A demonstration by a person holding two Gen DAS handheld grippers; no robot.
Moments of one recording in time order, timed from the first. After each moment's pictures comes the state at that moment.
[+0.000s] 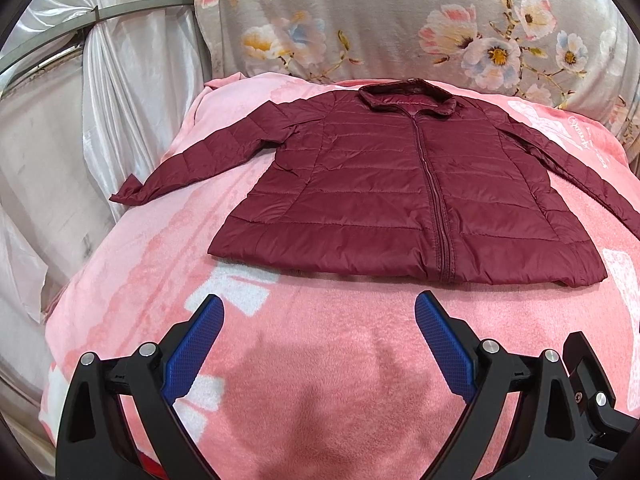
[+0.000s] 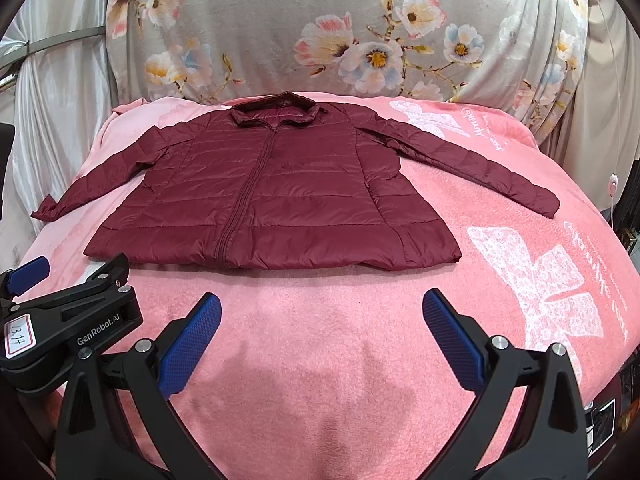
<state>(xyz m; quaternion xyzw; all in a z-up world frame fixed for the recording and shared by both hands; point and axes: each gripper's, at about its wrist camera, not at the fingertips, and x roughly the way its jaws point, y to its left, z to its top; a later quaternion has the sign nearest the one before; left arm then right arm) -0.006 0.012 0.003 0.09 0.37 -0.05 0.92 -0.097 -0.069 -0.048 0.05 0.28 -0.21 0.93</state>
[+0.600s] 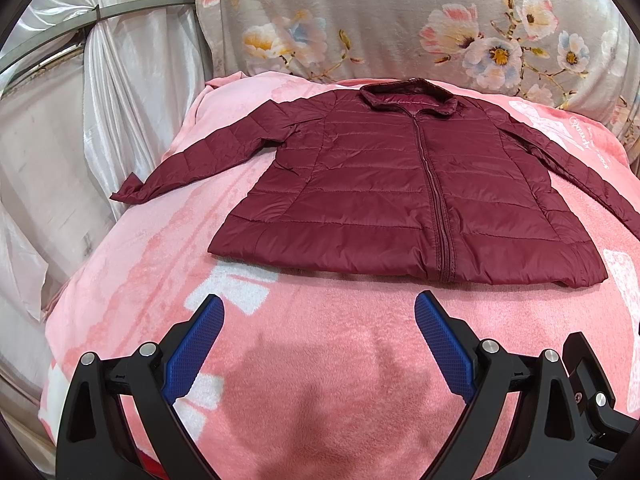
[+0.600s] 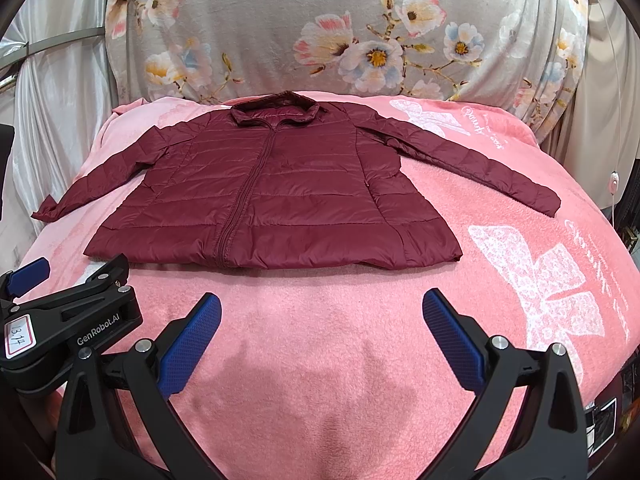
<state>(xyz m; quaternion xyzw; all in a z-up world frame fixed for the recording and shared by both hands) -0.006 0.016 -0.002 0.09 0.37 -0.05 0.92 -0.096 -0.070 -0.049 0.05 0.28 -0.21 0.93</state>
